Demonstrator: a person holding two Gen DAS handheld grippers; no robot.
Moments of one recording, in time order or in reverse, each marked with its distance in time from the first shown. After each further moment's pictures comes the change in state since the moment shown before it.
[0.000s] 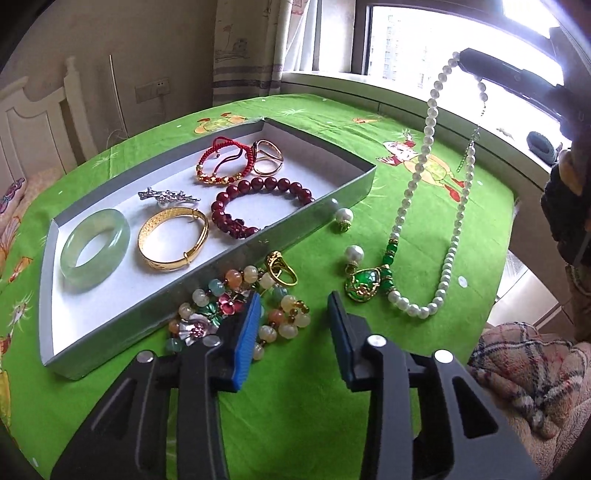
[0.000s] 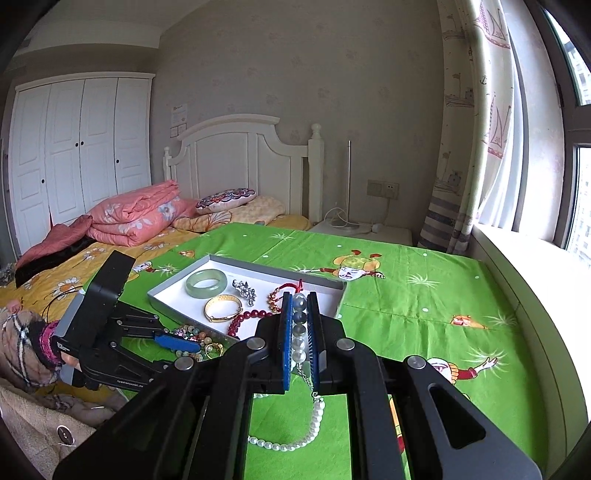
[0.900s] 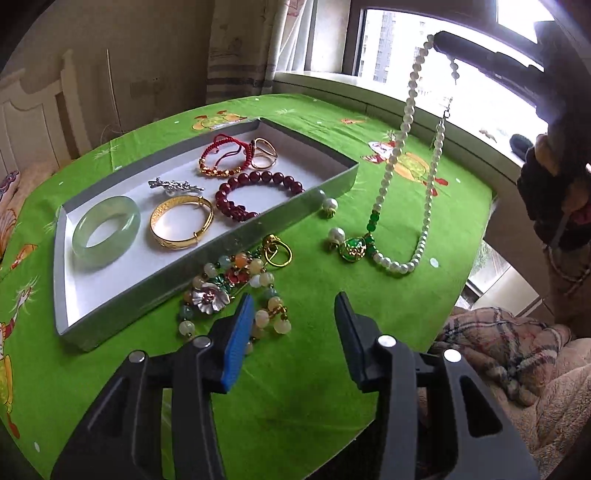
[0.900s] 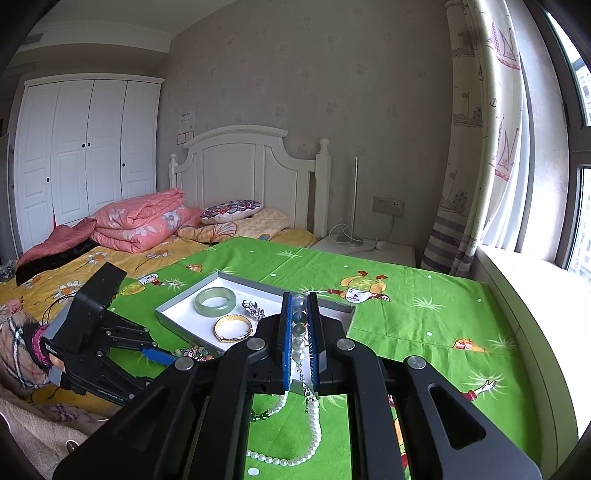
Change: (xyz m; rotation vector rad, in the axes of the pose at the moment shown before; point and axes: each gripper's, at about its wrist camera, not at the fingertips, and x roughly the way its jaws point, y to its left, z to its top) left arm -0.025 0.000 -0.012 0.002 0.020 -0.069; right arm -0.001 0.015 0.020 -0.033 -0.042 0.005
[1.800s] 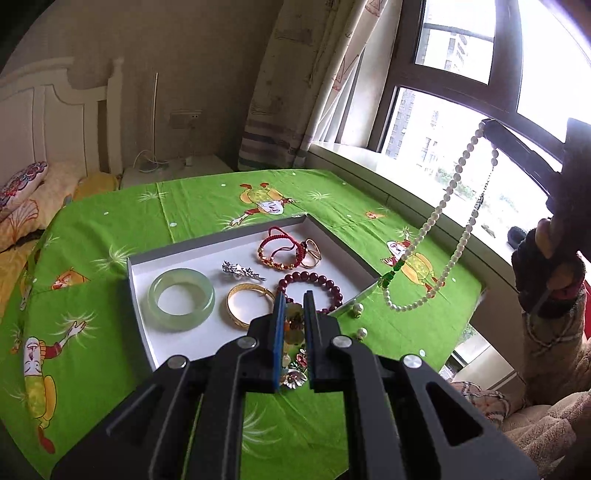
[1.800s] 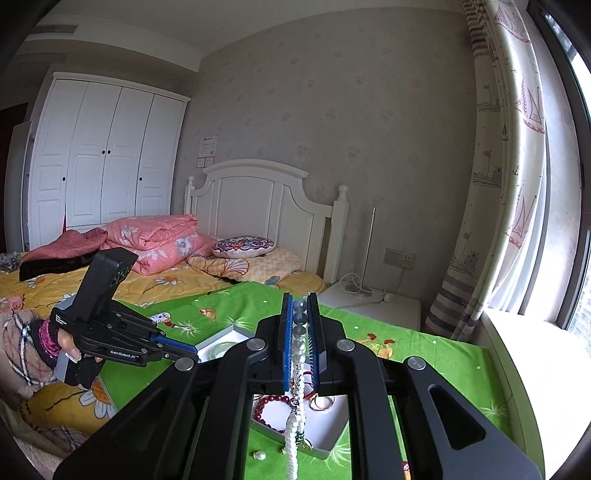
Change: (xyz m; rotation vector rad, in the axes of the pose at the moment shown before) left arm -0.096 0.067 0.042 -0.181 -0.241 -0.022; right arm -0.011 0.033 0.067 -0.127 -0.144 0.023
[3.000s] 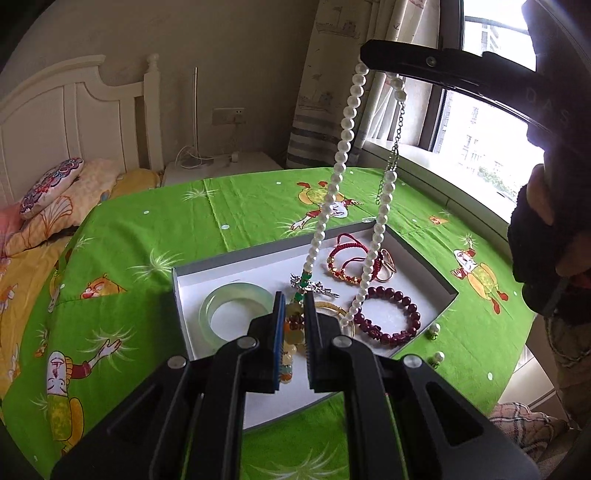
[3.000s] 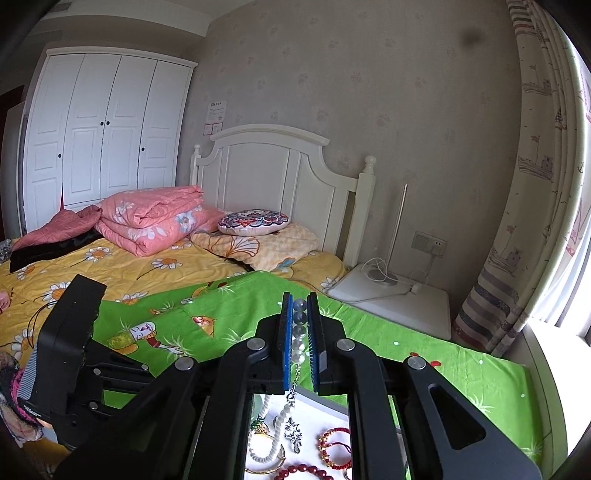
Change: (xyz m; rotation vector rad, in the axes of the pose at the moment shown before) left arm 0.043 0.042 0.011 -0.024 0.027 0.184; right arm 0.175 0.034 0.024 -0.003 0.156 0.052
